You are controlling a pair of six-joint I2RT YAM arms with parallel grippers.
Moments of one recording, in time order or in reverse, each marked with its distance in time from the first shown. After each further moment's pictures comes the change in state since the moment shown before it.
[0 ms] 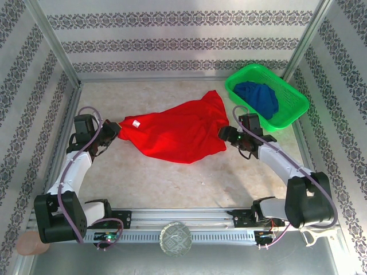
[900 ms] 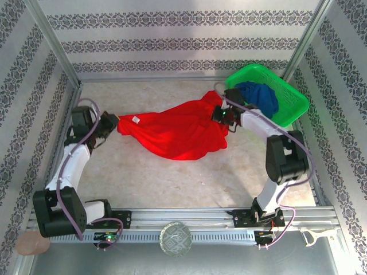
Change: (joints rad) left arm 0.004 0.080 0.184 -0.031 0.001 -0.003; right arm 0.025 0.402 0.525 -0.126 -0.034 -0.098
